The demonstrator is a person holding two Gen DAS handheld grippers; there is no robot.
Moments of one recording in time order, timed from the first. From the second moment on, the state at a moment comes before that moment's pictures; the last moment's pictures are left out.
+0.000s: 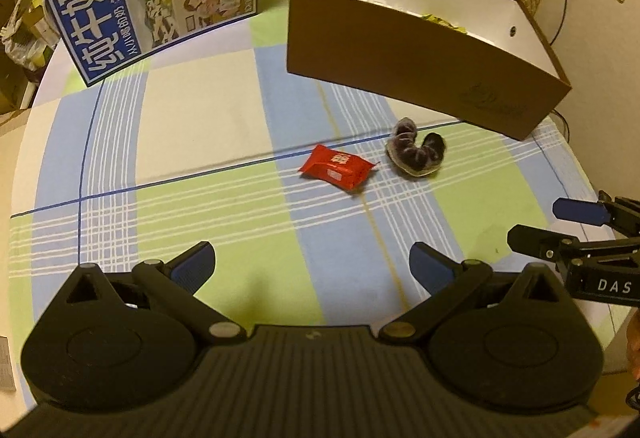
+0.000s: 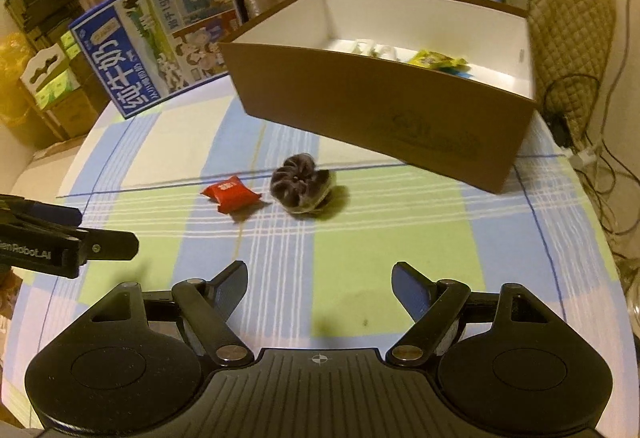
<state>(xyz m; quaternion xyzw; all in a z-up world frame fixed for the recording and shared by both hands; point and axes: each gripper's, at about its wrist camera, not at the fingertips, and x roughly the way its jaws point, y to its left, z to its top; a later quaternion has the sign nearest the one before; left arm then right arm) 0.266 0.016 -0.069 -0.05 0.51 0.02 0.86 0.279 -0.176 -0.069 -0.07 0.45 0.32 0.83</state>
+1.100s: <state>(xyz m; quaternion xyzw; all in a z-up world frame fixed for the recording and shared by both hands) 0.321 0.039 -0.109 -0.06 0.53 0.05 0.85 0.339 -0.081 -0.133 -0.22 0.39 0.40 0.80</state>
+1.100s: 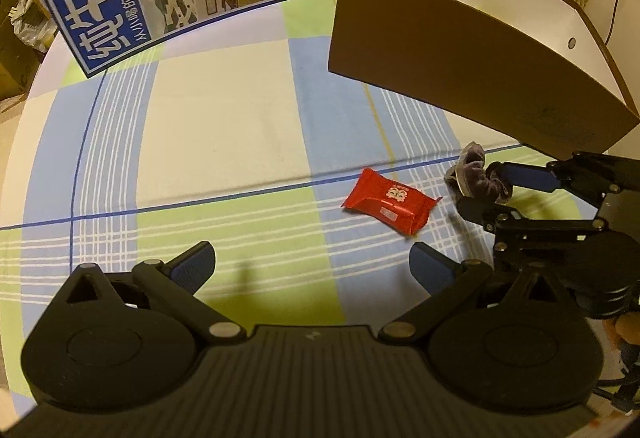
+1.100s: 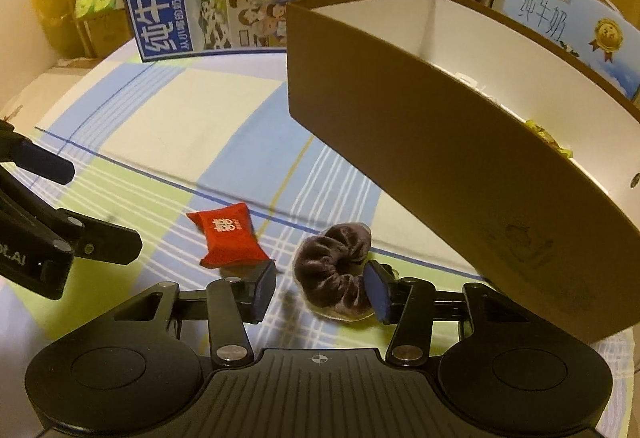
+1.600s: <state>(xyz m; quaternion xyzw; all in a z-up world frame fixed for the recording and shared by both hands) 0.351 0.019 -0.121 -0.06 0.53 0.04 0.85 0.378 -0.132 -0.120 -0.12 0.42 0.34 0.83</state>
